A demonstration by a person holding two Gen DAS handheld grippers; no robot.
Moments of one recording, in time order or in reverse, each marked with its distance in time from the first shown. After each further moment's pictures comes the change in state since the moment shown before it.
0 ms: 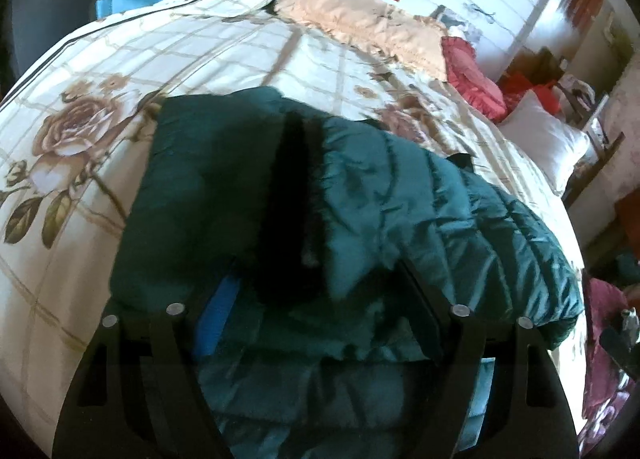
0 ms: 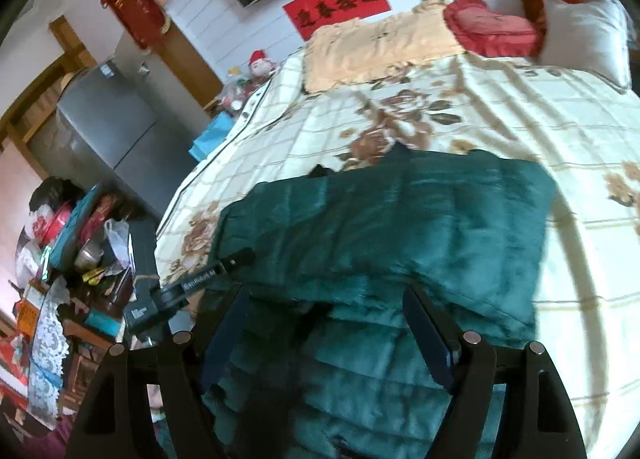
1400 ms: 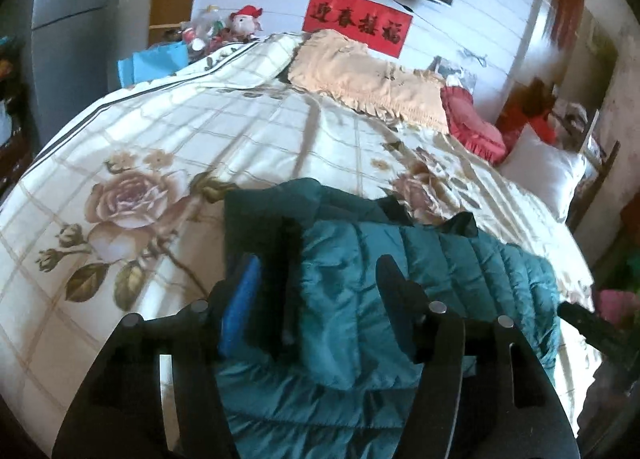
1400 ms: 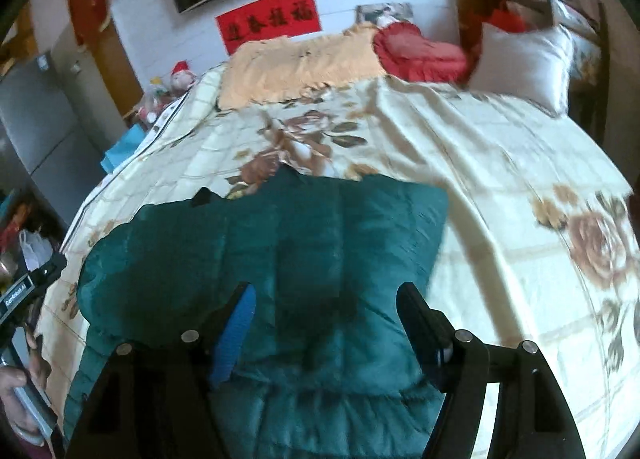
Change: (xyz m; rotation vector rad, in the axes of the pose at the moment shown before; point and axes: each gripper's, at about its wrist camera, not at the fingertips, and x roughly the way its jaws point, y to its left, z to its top) left arm -0.057 0.023 0.017 0.067 -0.206 0.075; right arm 0.047 -0.029 0.015 -0.066 -0.065 -0.324
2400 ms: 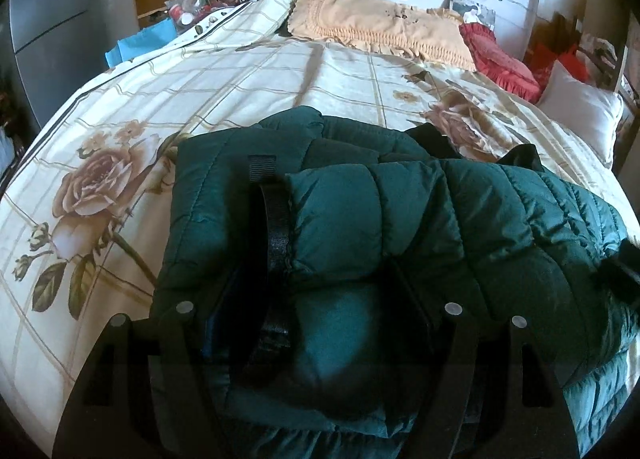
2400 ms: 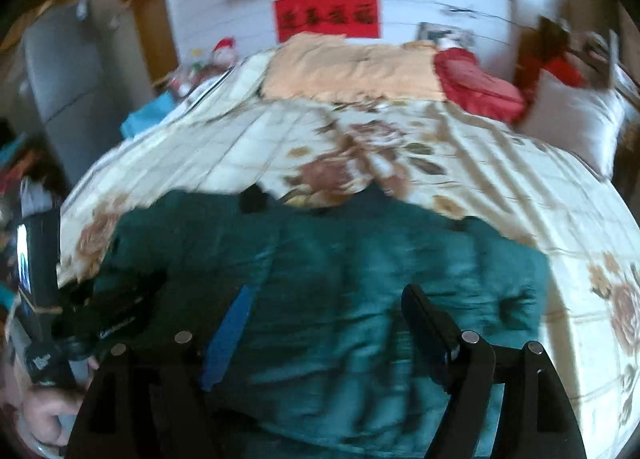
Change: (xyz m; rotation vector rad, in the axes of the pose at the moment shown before) left arm 0.096 -0.016 -0.023 0.101 0.135 0.119; right arm 0.059 0.097 0.006 -0.206 -0.002 -0.007
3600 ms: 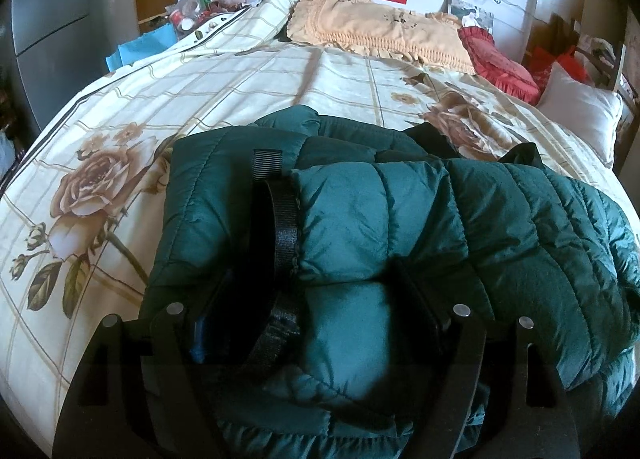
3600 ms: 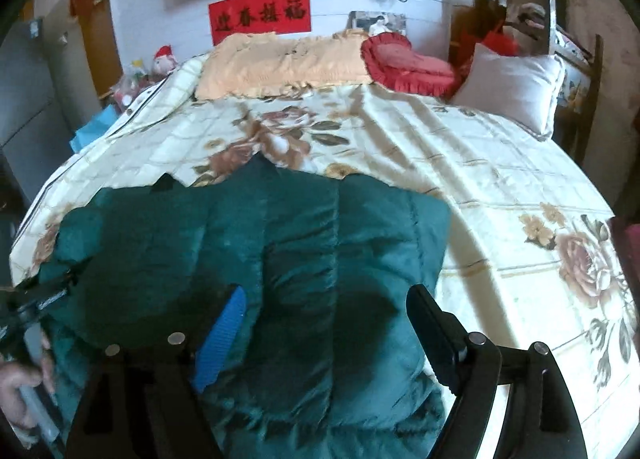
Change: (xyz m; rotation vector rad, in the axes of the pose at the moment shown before) left arm 0.003 -0.002 -0.004 0.004 -0.027 0.002; right arm -0.015 -0.086 -0.046 0.129 0.039 -0.144
